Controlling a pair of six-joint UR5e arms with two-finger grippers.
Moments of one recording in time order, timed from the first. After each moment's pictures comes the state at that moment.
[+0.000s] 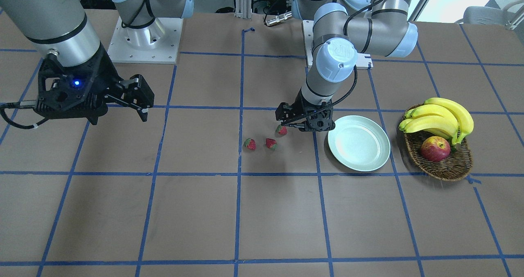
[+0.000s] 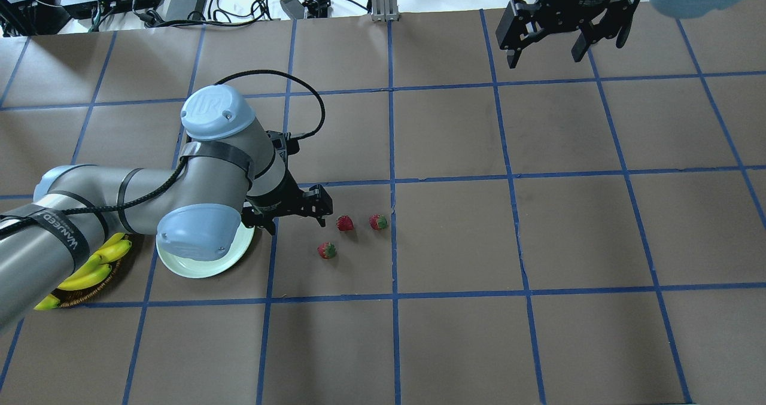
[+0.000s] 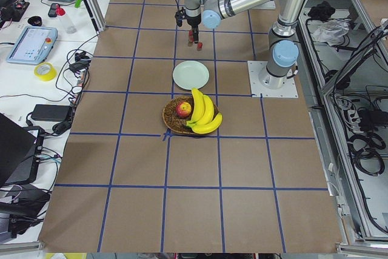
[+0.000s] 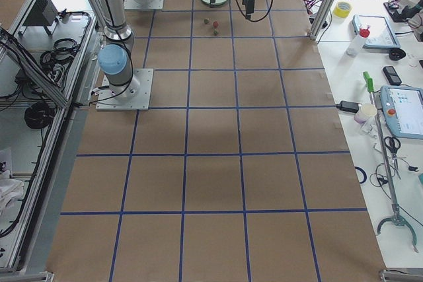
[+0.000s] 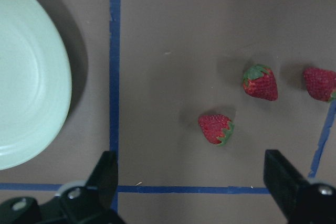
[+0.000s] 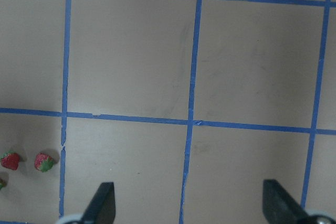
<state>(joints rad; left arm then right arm) -1.68 -1.71 -2.08 -1.03 1.46 -0.22 1.59 -1.42 1.42 -1.62 -1.54 -0.07</state>
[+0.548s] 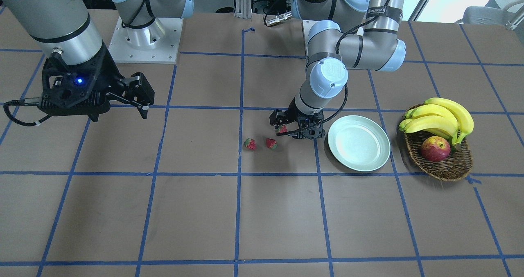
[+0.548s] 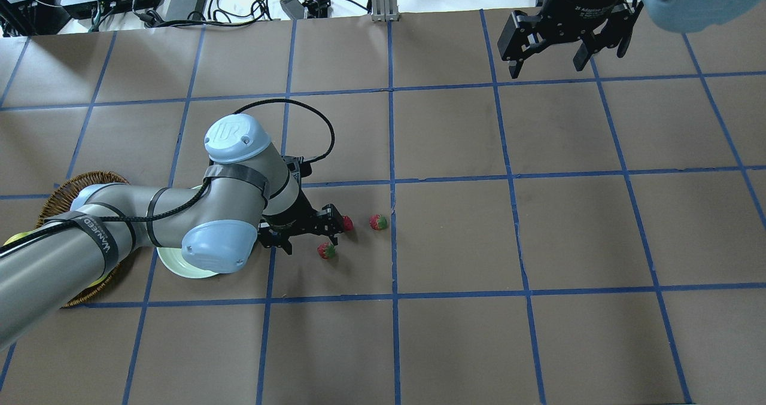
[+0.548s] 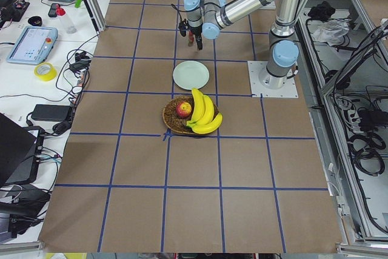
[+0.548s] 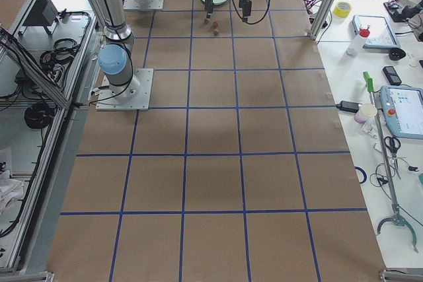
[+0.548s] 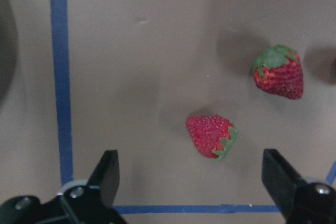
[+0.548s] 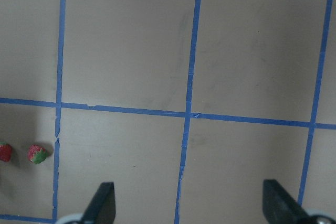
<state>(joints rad) -1.69 -1.79 -2.12 -0.96 1.41 -0.23 1.59 -1.43 1.44 -1.62 -1.56 -0.07</state>
